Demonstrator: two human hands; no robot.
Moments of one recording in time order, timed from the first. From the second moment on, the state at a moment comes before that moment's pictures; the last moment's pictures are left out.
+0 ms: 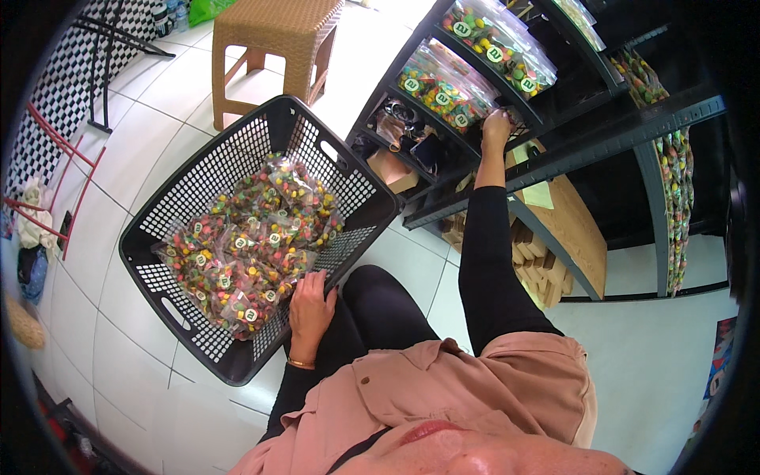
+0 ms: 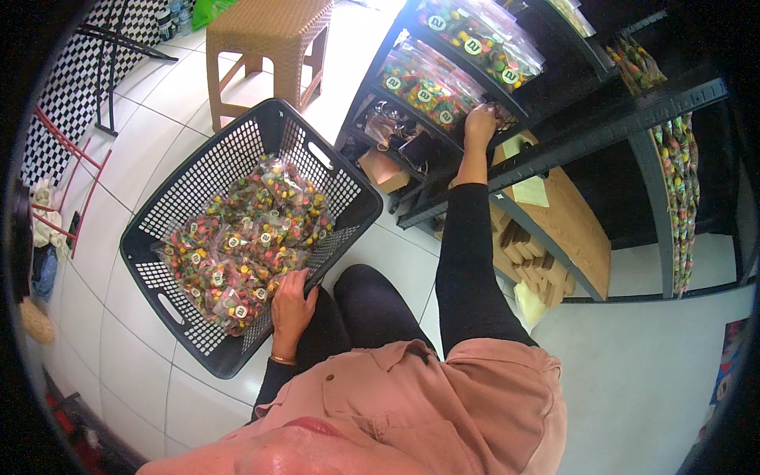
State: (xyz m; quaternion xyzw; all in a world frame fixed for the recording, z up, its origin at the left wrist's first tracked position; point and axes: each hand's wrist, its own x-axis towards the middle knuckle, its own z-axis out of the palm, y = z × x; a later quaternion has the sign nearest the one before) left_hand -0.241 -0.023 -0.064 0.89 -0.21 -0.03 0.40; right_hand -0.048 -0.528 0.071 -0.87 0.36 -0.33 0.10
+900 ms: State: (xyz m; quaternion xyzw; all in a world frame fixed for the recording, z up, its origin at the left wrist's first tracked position) left_hand -0.233 -0.016 -0.059 0.85 -0.14 -0.12 0.49; right_hand -0.061 -0.411 0.060 -0.84 0.21 -0.45 0.22
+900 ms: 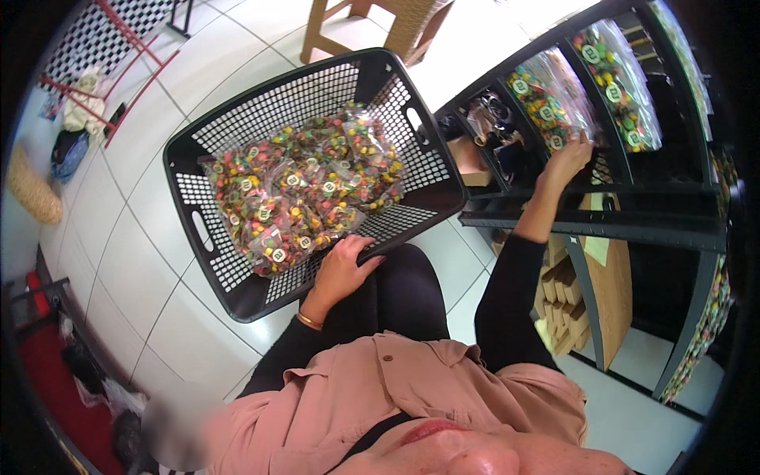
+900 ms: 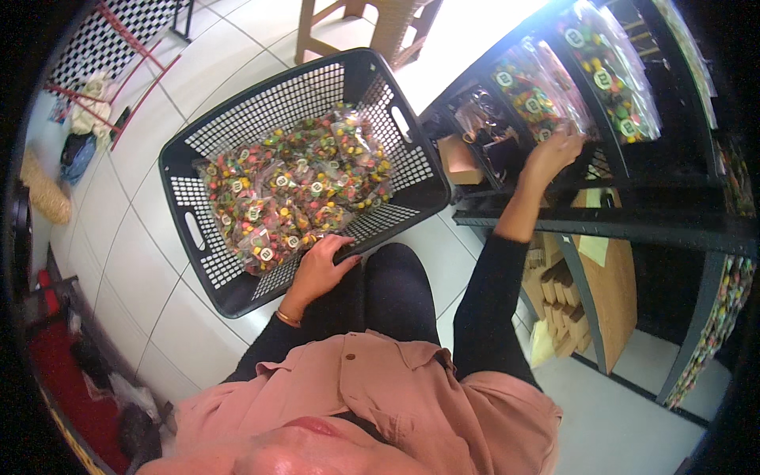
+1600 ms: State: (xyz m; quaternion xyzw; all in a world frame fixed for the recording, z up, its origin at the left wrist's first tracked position) left_hand 0.009 0.029 -0.286 0.96 -0.04 -0.13 0.22; right_hand -0.152 -0.208 -0.071 -0.93 -0.11 0.02 0.35
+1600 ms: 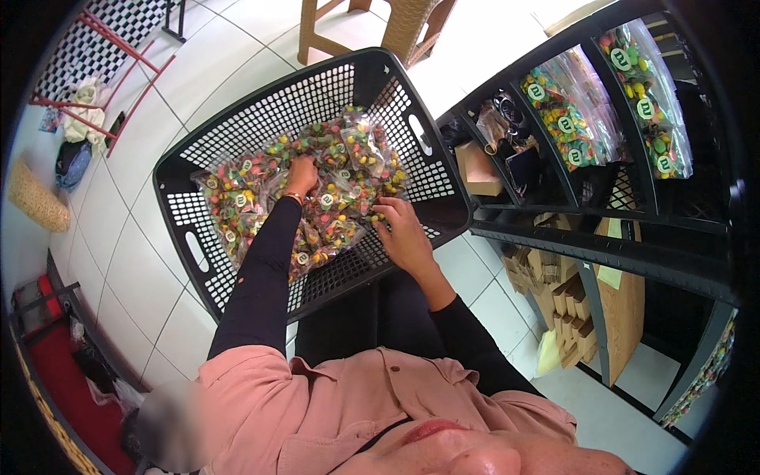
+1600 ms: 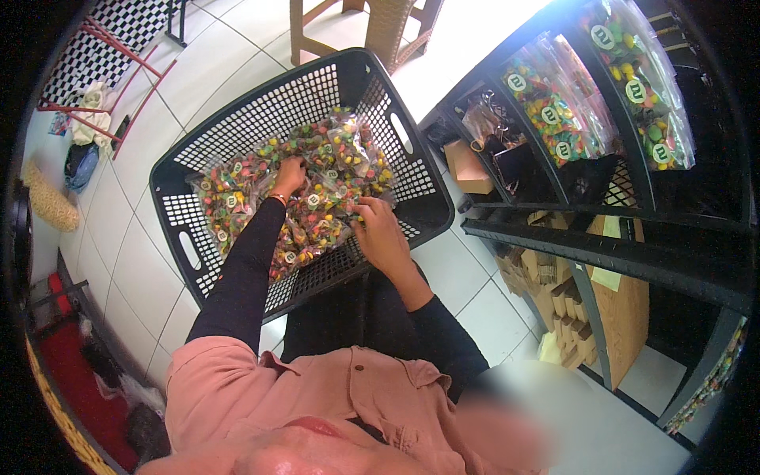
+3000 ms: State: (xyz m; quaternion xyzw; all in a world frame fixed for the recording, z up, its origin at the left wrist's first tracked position) left_hand -0.203 -0.130 0.047 0.60 -0.16 -0.22 0.75; right_hand -0.239 -0.333 0.054 -0.61 -0.04 0.01 0.79
